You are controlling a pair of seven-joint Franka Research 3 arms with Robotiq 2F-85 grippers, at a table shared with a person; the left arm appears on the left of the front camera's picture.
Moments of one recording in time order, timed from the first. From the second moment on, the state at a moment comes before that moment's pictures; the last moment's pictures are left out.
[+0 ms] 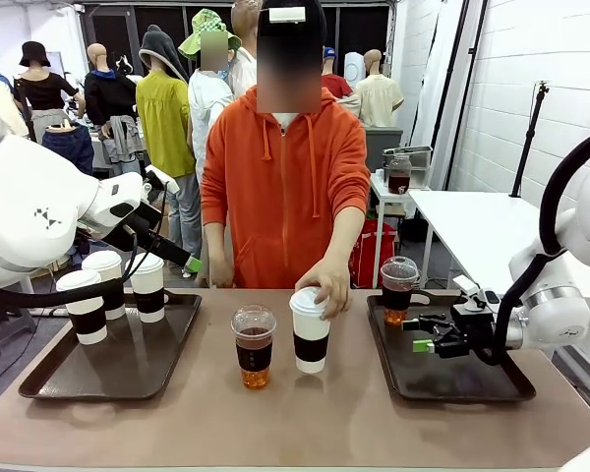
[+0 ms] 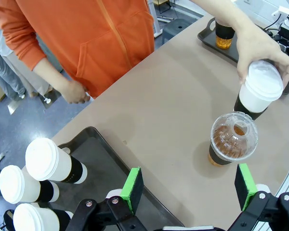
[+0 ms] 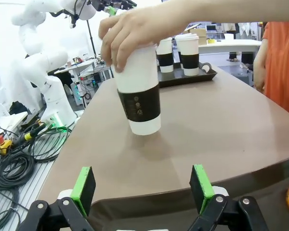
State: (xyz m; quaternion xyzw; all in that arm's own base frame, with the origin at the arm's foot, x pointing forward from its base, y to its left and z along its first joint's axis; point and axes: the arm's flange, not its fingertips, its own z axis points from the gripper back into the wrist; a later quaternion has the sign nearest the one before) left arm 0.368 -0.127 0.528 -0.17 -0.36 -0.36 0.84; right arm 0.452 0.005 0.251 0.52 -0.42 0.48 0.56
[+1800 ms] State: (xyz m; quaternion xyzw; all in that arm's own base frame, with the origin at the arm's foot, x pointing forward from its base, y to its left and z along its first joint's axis) left arm 0.368 -0.127 0.528 -0.17 -0.36 -0.36 0.84; right arm 0.443 0.015 0.244 0.53 -0.43 0.48 0.56
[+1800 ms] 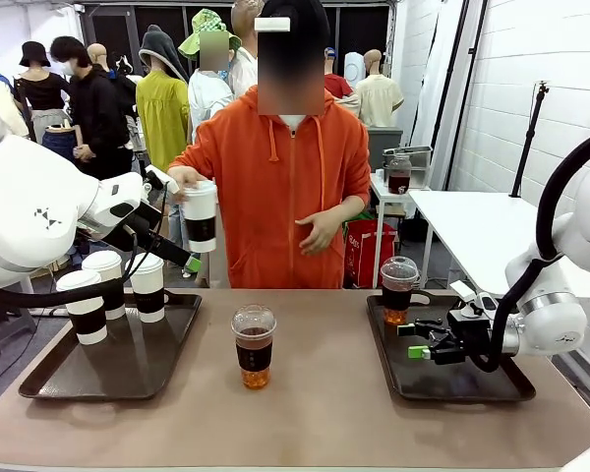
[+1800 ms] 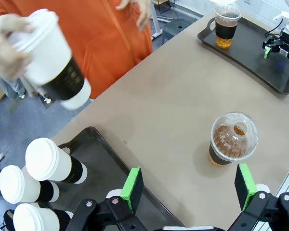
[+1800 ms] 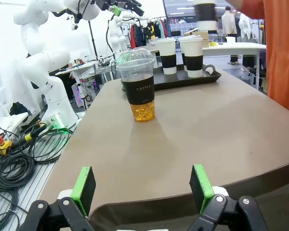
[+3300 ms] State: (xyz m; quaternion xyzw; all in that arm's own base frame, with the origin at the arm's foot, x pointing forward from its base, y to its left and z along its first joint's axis) left arm 0.368 -0.127 0.528 -0.17 -0.36 -0.36 0.84; right arm 0.441 0.191 0.248 0.51 -0.42 0.50 0.56
